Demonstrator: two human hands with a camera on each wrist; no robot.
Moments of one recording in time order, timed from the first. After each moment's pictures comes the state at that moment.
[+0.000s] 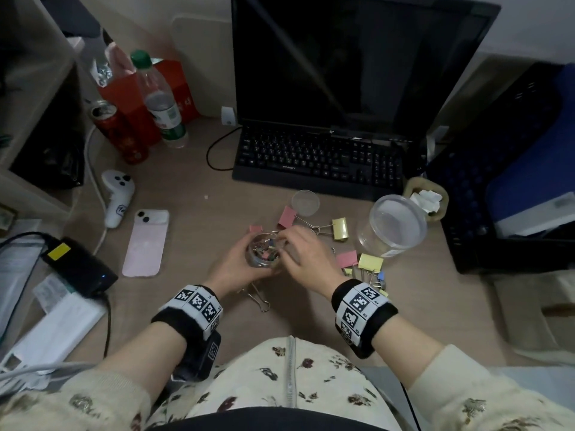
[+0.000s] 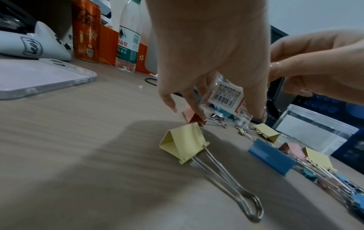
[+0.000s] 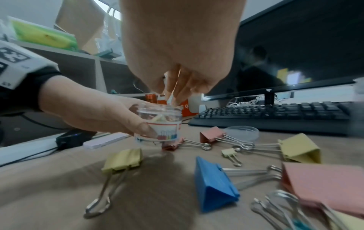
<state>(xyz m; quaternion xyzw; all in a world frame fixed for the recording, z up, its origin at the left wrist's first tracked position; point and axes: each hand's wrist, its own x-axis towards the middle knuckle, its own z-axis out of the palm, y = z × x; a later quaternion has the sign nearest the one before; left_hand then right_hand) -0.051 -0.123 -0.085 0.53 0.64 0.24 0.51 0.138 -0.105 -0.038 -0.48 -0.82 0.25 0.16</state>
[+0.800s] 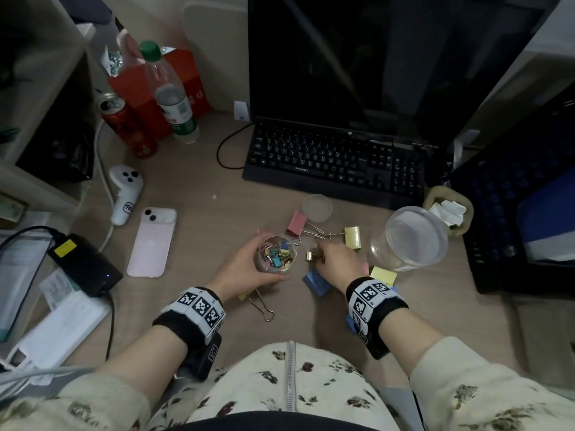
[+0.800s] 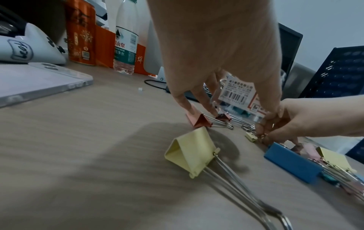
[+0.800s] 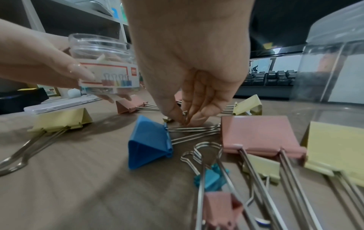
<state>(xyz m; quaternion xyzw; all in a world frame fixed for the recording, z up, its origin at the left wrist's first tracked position) -0.052 -0.111 -0.080 0.55 0.63 0.22 0.51 0.165 -0.066 -0.055 -0.62 -0.74 0.23 -0.12</state>
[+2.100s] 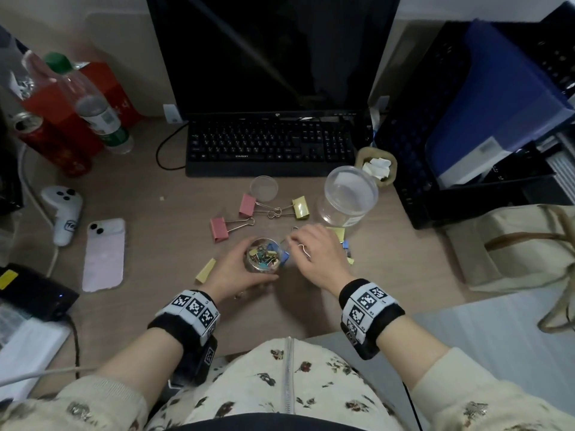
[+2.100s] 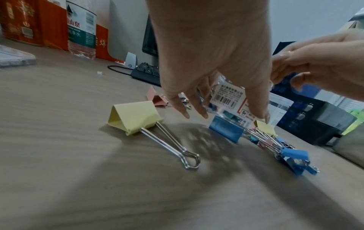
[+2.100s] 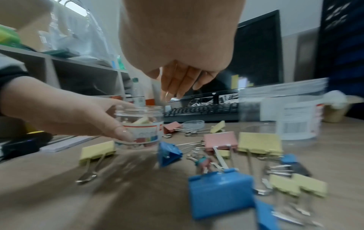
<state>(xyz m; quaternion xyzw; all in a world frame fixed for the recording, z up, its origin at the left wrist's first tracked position) 0.001 -0.143 -0.085 0.63 0.58 0.18 0.49 0.211 -0.155 -0.038 -0.58 -0.77 0.15 0.22</state>
